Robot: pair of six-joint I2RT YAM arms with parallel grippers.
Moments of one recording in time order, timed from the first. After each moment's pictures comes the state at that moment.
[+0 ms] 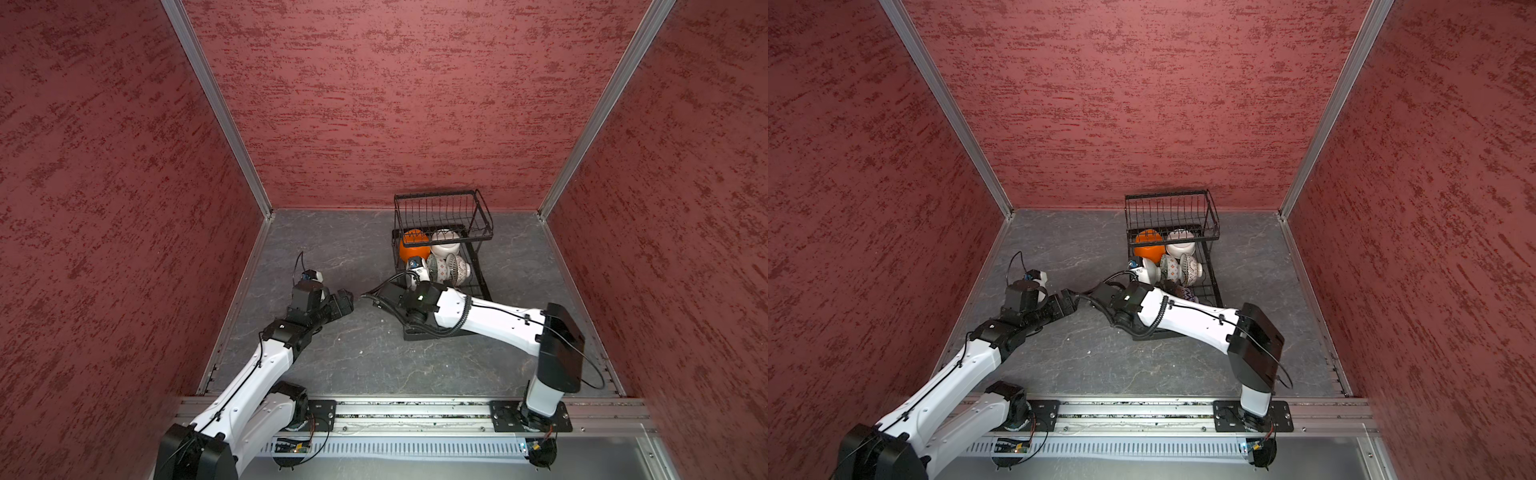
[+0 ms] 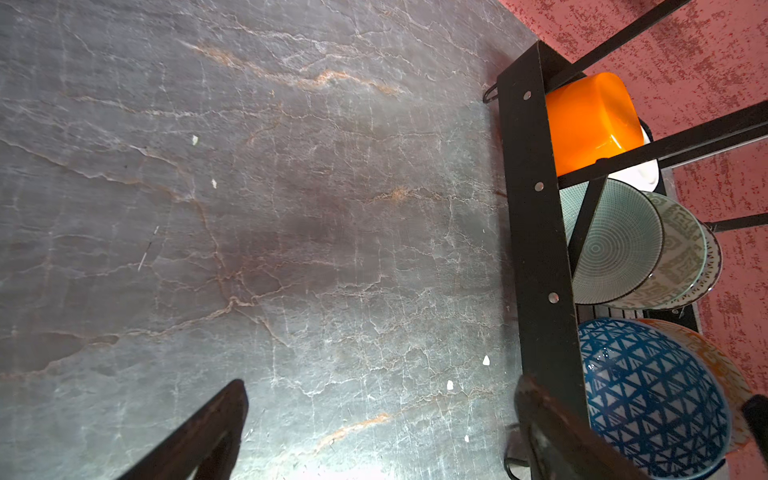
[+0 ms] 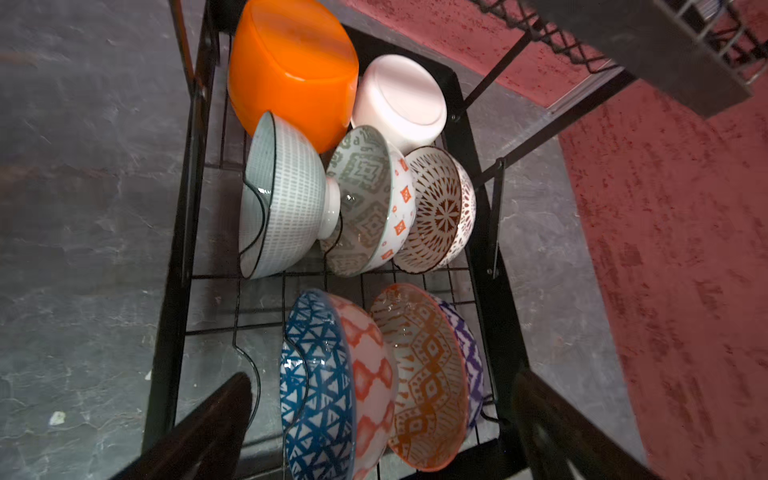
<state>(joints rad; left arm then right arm) -0.25 0.90 0.51 -0.35 0.09 -0.63 1.05 1.73 1.44 -1.07 0.87 0.85</state>
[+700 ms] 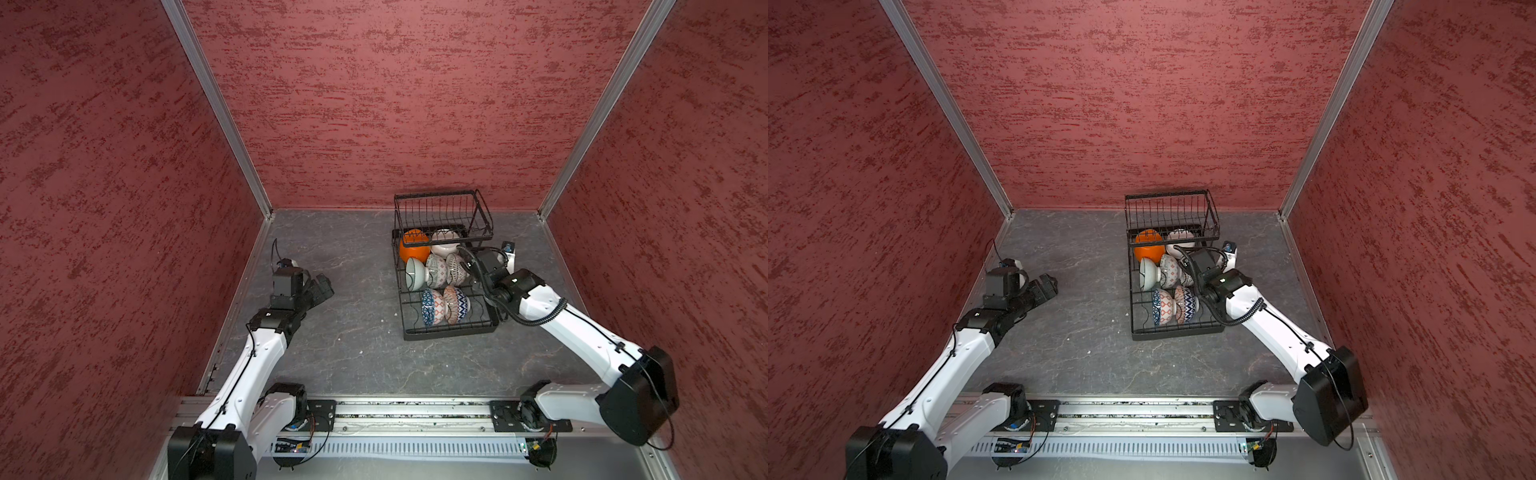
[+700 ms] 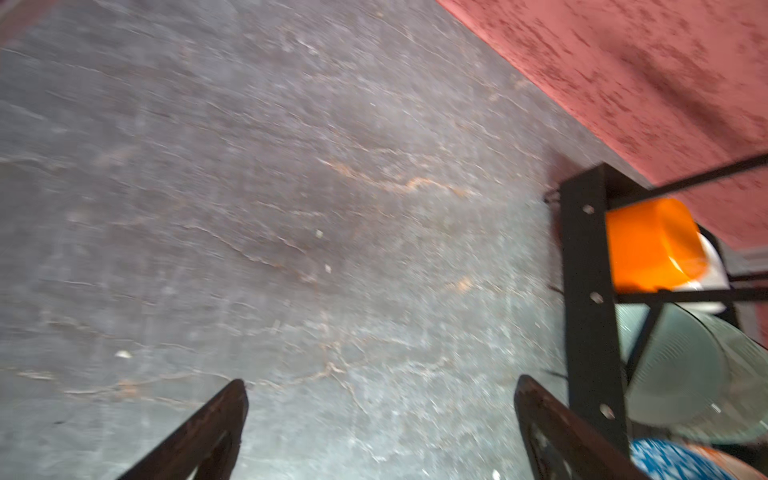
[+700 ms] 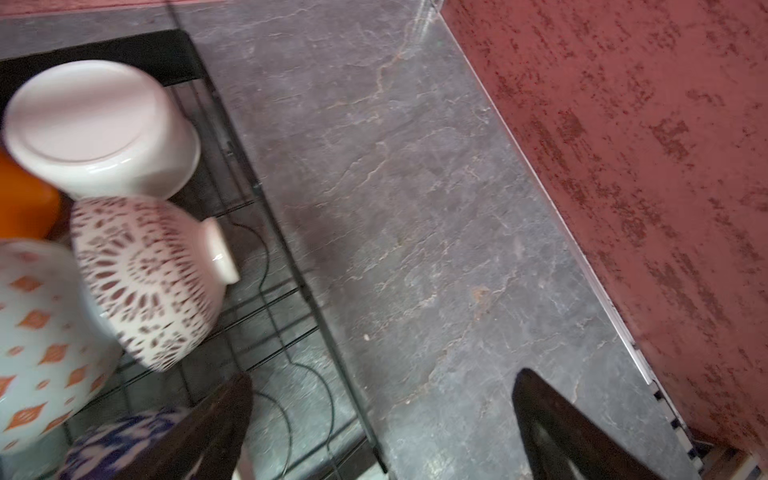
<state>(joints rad) -0.04 0.97 0.64 -0.41 -0.01 -0.55 0.48 1.30 1.04 -0.84 0.70 0.71</state>
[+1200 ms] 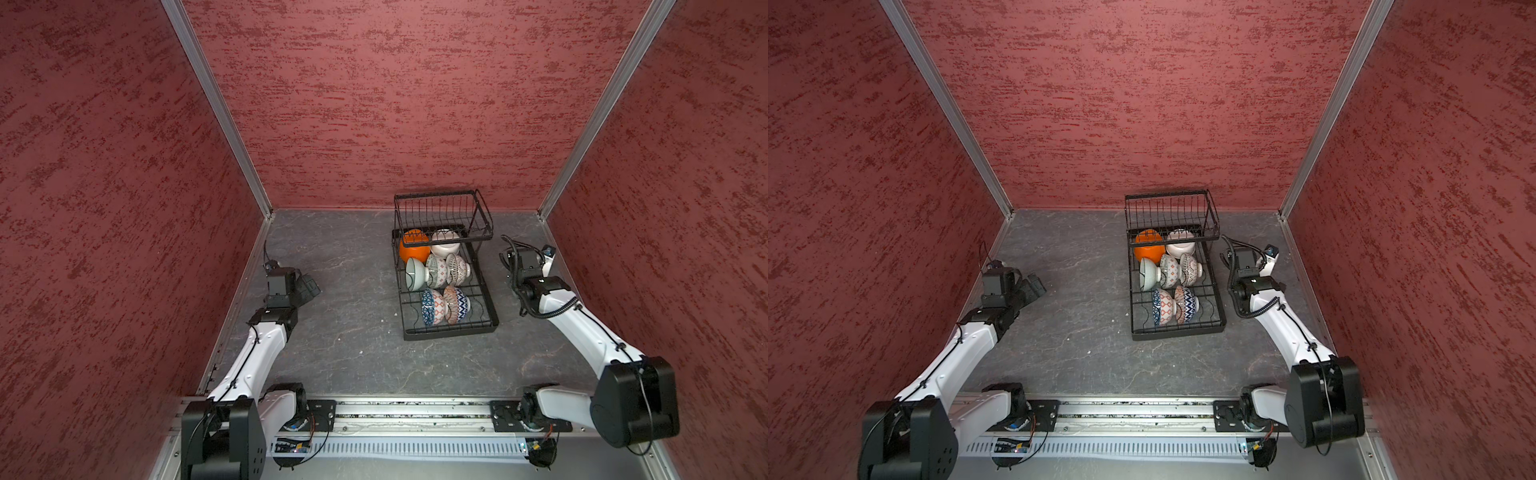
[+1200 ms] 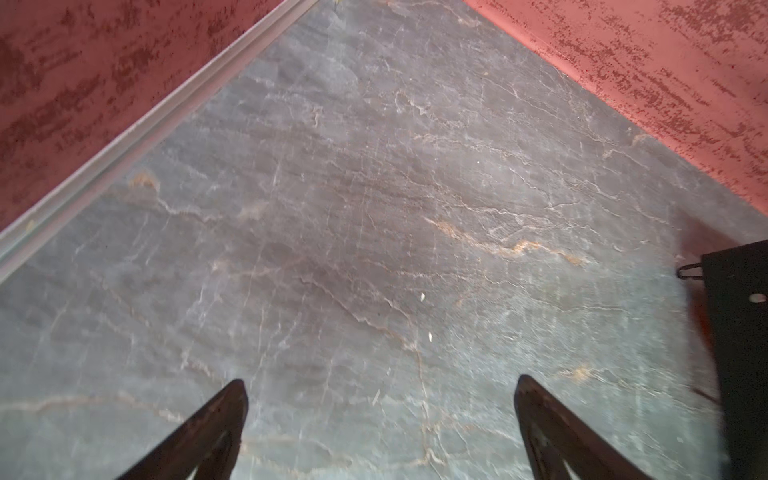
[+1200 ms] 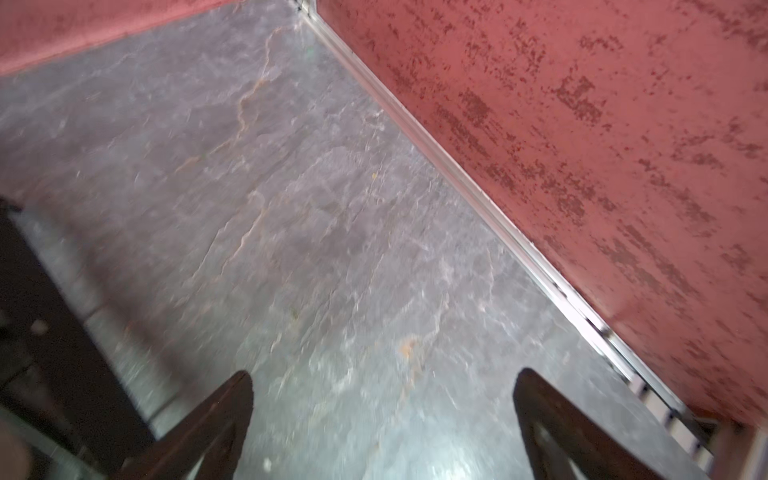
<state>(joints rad) 0.06 1.07 0.56 -0.21 -0.16 -0.45 0.13 1.29 0.84 -0.50 0.66 0.57</state>
